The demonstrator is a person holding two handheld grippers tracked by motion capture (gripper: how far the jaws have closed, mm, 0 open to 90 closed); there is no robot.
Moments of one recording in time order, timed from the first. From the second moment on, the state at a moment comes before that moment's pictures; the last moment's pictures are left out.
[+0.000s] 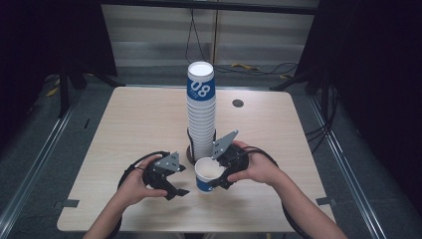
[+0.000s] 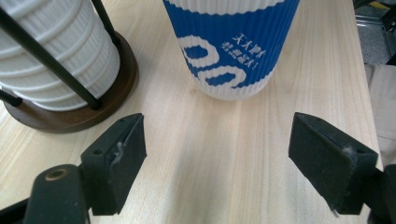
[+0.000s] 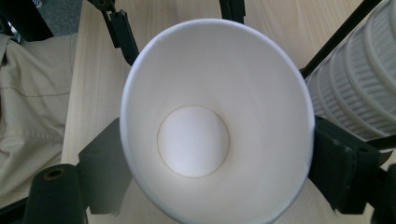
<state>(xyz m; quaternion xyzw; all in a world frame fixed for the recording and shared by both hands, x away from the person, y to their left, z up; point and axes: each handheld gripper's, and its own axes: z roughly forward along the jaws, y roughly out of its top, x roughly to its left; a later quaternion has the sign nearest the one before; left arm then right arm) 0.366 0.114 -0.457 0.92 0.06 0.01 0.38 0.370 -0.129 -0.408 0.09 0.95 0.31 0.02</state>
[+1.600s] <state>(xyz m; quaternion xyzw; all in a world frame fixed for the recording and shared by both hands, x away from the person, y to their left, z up) 0.366 0.119 -0.463 0.93 0.07 0.00 0.36 0.365 -0.134 -0.432 0.08 0.95 0.30 0.03</state>
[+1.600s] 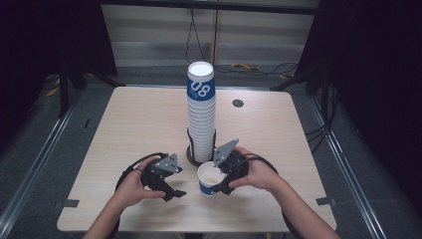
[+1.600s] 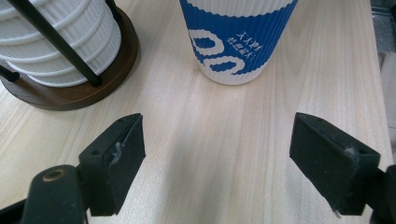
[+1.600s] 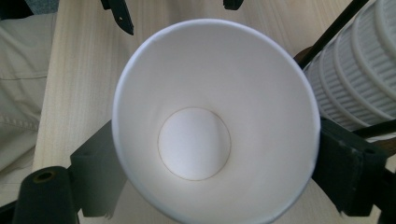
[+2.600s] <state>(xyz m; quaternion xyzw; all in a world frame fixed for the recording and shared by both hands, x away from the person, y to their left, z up) 0.368 0.129 -0.465 0.93 0.09 0.00 0.36 0.350 -0.194 -0.450 0.16 0.92 0.35 0.03</state>
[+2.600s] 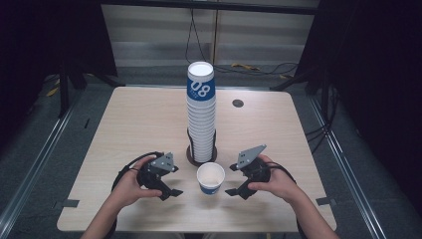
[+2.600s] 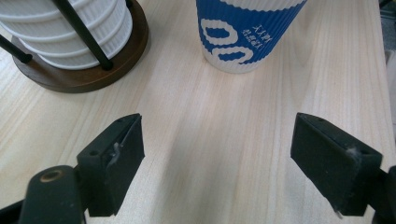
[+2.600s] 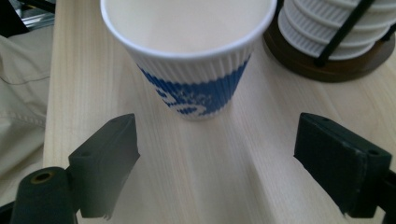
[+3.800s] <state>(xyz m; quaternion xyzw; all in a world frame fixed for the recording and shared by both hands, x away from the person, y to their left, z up) 0.380 0.164 -0.476 0.93 0.12 0.02 0.34 0.338 -0.252 -0.476 0.23 0.91 0.34 0.05</state>
